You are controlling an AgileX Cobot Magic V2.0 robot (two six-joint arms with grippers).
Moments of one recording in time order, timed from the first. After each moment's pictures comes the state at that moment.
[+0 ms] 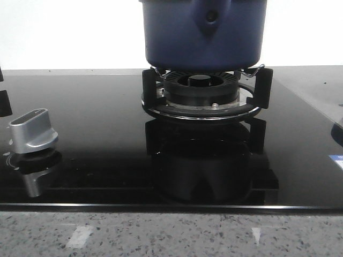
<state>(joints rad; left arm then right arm) -0.02 0.00 0.00 -0.09 0.11 -0.02 -0.16 -0.01 0.01 -0.04 0.08 0.05</state>
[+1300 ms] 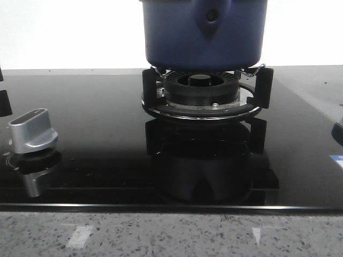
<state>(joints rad) -0.02 0.14 -0.37 -0.51 0.36 0.04 -0.16 0.12 -0.34 0.35 0.54 0.05</state>
